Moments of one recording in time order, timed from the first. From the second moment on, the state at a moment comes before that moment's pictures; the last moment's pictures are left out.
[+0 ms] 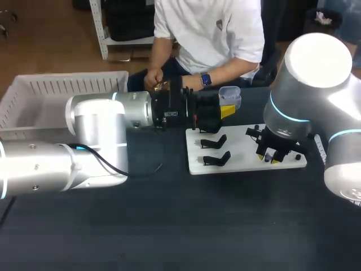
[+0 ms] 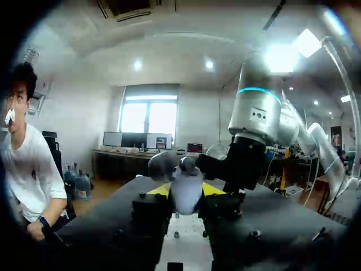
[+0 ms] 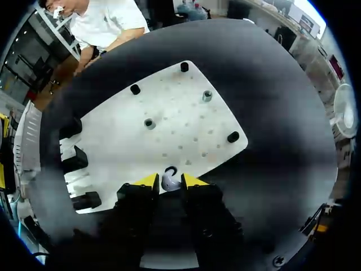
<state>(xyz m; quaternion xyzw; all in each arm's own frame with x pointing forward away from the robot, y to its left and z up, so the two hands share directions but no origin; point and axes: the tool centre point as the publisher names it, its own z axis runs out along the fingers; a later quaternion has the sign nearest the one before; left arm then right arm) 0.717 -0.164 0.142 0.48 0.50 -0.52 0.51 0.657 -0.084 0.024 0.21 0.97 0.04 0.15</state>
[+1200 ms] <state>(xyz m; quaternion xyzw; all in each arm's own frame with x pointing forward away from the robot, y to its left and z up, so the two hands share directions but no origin) 0.717 -0.164 0.142 0.48 0.50 -0.52 0.51 0.650 -0.085 0.038 0.22 0.96 0.04 0.14</state>
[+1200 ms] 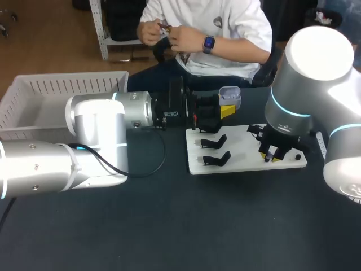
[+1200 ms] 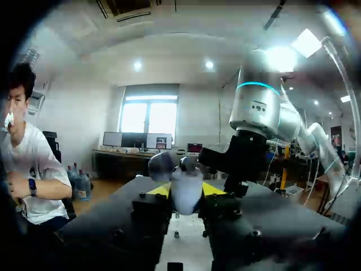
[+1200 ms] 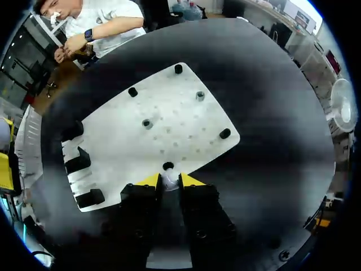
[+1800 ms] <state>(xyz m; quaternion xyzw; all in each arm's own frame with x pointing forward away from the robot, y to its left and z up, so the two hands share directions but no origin) 0.717 -0.164 0.142 0.48 0.50 -0.52 0.51 0.586 -0.044 0.132 0.00 0.99 0.04 0.09</state>
